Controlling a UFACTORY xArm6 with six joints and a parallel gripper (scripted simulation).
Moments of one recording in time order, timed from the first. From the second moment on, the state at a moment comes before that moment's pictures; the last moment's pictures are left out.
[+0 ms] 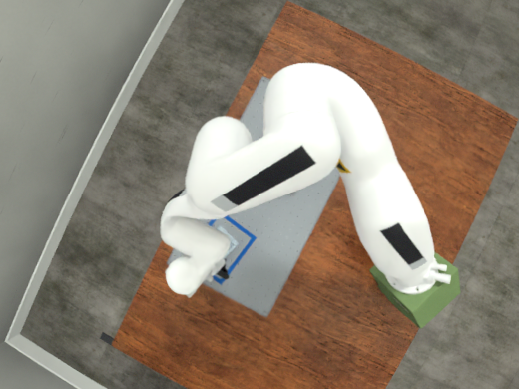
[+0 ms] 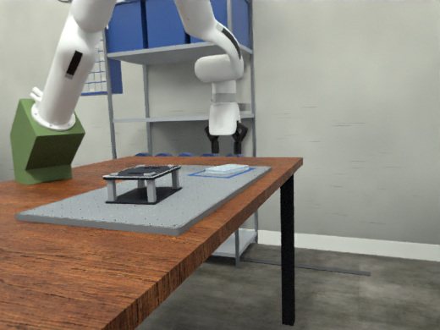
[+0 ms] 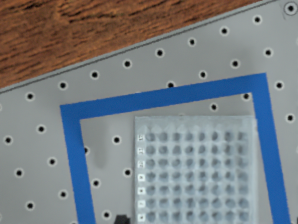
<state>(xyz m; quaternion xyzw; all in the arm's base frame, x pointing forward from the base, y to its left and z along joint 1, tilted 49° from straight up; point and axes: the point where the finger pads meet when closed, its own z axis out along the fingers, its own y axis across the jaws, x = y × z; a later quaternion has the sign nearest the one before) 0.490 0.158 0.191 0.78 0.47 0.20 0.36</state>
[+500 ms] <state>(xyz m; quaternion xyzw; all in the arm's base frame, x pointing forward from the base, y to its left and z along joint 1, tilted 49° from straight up) 0.505 0.150 0.177 0.78 0.47 0.20 0.36</state>
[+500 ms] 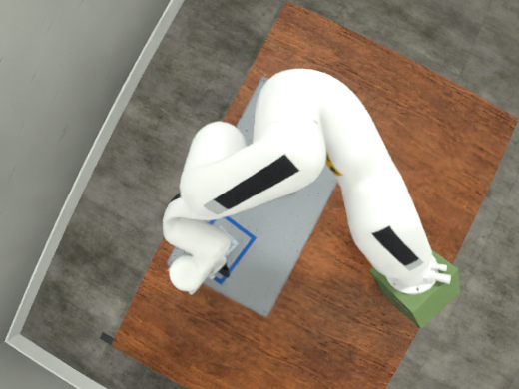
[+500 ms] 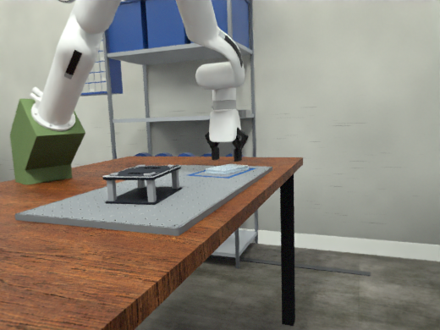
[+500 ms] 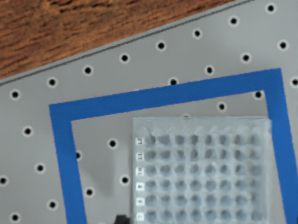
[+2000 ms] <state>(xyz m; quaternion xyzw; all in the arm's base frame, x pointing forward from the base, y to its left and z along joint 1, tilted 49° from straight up) 0.520 0.141 0.161 0.78 0.47 0.20 0.36</state>
